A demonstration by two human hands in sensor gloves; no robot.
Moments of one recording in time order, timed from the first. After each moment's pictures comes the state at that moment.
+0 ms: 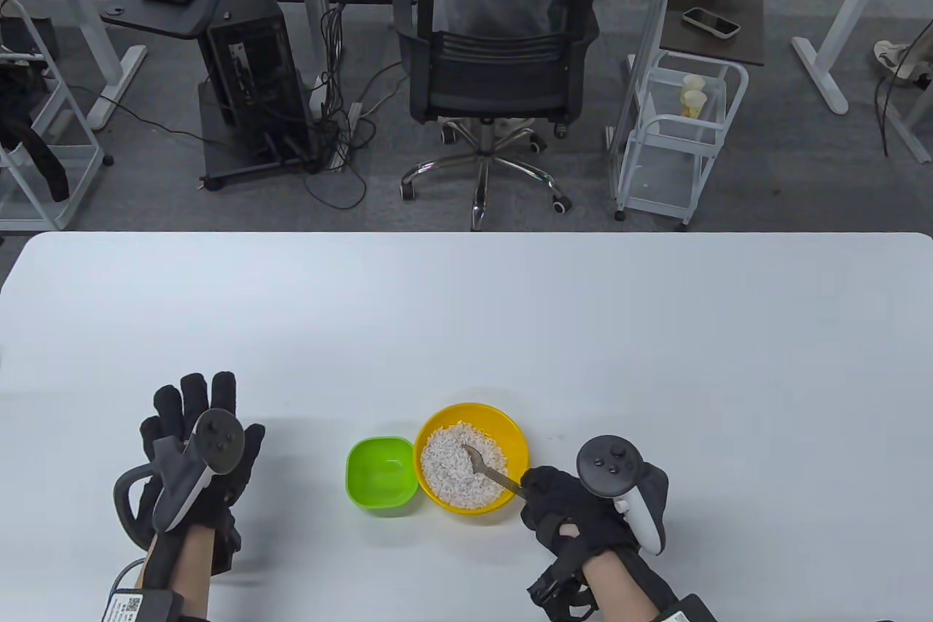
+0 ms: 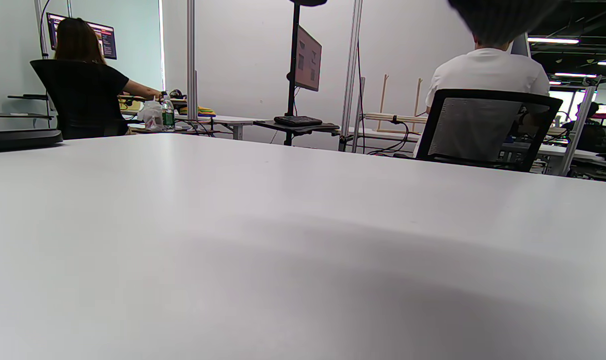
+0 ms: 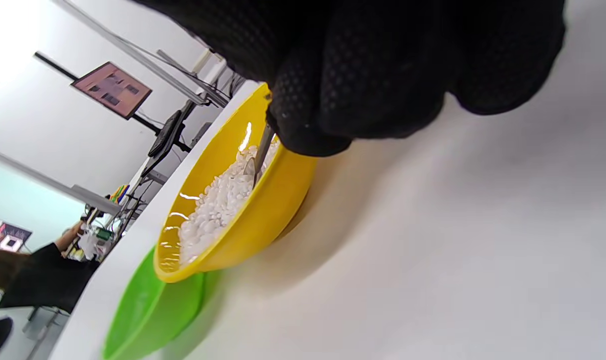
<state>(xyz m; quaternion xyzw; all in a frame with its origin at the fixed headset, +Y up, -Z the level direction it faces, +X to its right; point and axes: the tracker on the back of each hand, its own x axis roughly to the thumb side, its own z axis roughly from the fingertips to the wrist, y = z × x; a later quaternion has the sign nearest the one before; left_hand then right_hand) -0.318 -0.722 -0.306 0.01 0.18 0.03 0.98 0.148 -0.750 -0.298 -0.05 0.19 0.87 0.45</state>
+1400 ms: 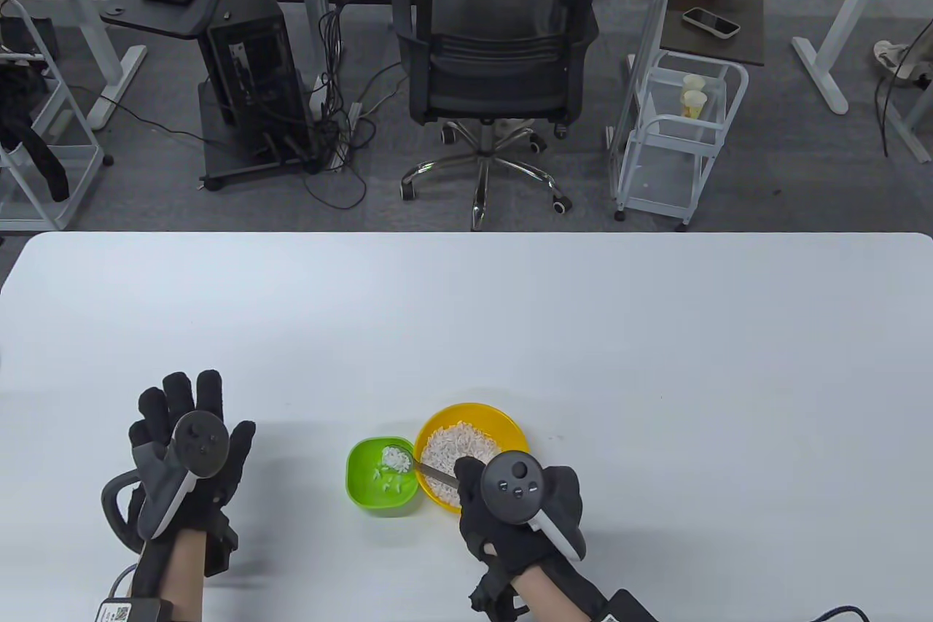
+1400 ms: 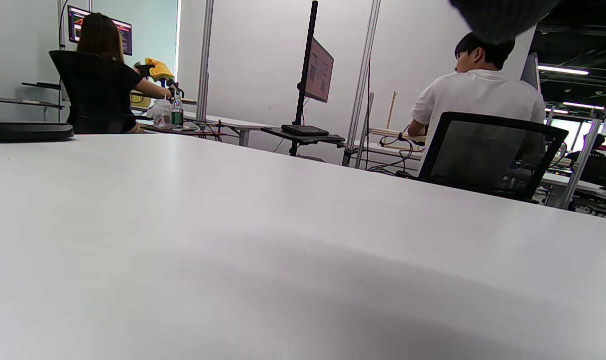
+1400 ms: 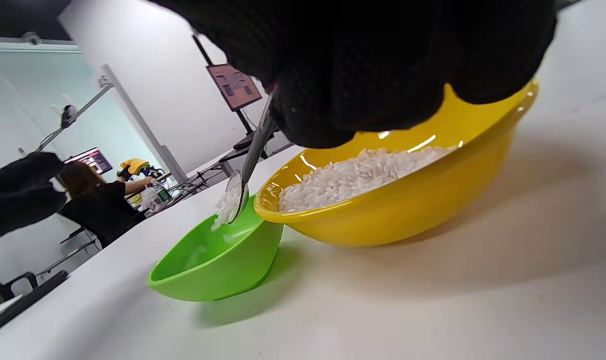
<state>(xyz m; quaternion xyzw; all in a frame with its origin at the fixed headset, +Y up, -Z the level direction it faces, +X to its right) -0.328 -0.716 -0.299 0.03 0.19 0.06 0.98 0.044 -0.715 -0.272 0.13 0.01 0.96 0.25</state>
